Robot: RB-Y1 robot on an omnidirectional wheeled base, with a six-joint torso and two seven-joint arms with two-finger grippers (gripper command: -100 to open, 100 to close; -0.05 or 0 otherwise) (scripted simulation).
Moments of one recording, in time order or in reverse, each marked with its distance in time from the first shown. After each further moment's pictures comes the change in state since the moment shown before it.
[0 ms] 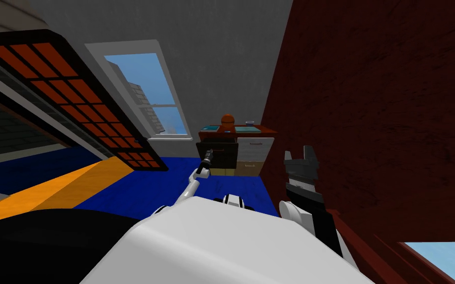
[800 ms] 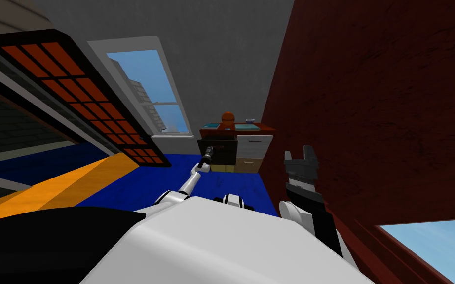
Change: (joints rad) left arm -0.181 0.073 -0.016 0.218 0.050 -0.065 0.016; right arm 0.000 0.000 0.000 0.000 0.000 0.000 0.000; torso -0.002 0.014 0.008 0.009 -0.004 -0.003
